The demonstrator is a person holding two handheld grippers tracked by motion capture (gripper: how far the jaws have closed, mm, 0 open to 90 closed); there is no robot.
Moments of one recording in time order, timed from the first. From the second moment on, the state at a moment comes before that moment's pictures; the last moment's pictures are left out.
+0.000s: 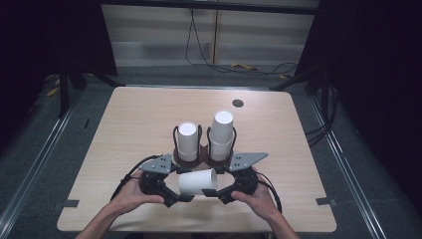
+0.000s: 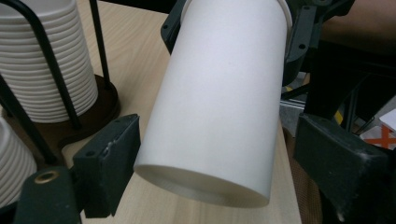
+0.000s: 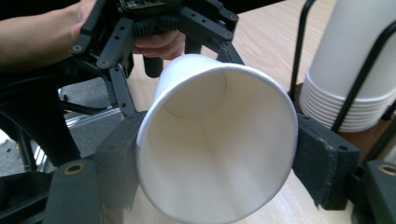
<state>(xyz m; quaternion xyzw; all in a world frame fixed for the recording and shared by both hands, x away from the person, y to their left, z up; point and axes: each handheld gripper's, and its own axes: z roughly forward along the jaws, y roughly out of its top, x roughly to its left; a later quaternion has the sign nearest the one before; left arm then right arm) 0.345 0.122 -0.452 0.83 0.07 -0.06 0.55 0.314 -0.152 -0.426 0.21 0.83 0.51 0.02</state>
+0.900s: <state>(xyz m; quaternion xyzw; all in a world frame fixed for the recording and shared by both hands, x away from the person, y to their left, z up) 0.353 0.134 -0.455 0.84 0.15 -0.01 0.52 0.302 -0.195 -0.421 0.29 0.84 0.45 0.08</state>
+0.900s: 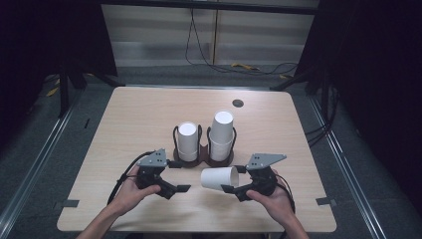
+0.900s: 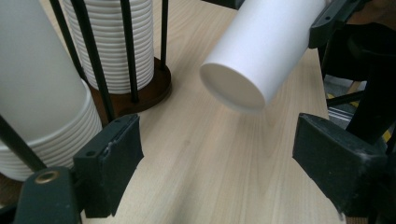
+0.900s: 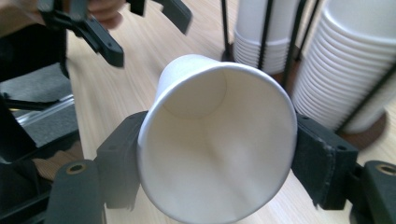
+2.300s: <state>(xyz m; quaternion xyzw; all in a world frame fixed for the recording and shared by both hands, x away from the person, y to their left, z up) 0.348 0.164 -0.455 0.84 0.19 0.04 0.51 0.365 -0.261 -0.388 0.42 0.85 0.29 0.12</state>
